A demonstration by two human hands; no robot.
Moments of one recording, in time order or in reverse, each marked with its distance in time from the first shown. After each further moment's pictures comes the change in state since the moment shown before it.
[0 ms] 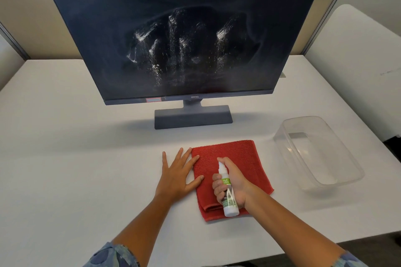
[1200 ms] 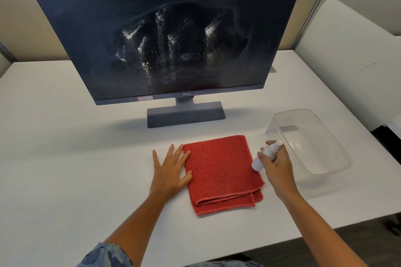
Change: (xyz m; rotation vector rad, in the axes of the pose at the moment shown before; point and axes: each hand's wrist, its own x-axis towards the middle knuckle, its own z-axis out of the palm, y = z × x) left_hand -0.001 0.000 -0.003 0.038 -0.003 -0.019; right_hand -0.063 -0.011 -0.075 -0.627 0.828 -1.136
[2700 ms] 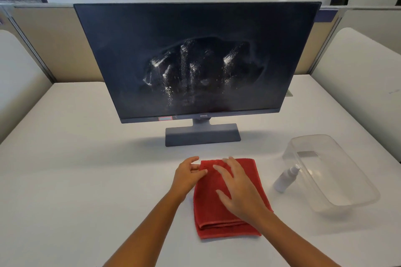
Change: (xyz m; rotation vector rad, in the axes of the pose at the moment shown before) left_hand 0.037 0.020 -0.049 -1.056 -0.009 -0.482; right_hand -0.029 -0.030 0.084 -0.682 -0.368 -0.785
